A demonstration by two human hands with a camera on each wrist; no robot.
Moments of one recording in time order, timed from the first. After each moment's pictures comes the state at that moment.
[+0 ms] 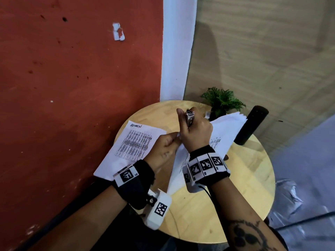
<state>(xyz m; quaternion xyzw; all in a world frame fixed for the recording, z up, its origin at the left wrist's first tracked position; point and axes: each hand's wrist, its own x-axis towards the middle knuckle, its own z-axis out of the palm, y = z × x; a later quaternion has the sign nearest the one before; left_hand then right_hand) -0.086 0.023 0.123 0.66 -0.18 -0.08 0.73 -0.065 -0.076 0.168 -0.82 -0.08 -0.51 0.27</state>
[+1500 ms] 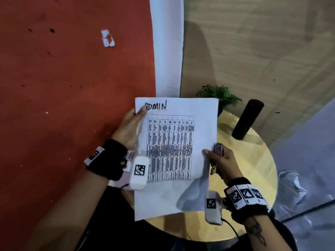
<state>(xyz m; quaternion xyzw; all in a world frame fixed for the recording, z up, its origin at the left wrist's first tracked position) -0.040 0.080 0.170 0.57 -0.07 -0.06 0.82 -0.118 -0.177 0.091 -0.71 0.11 -0.08 0.70</state>
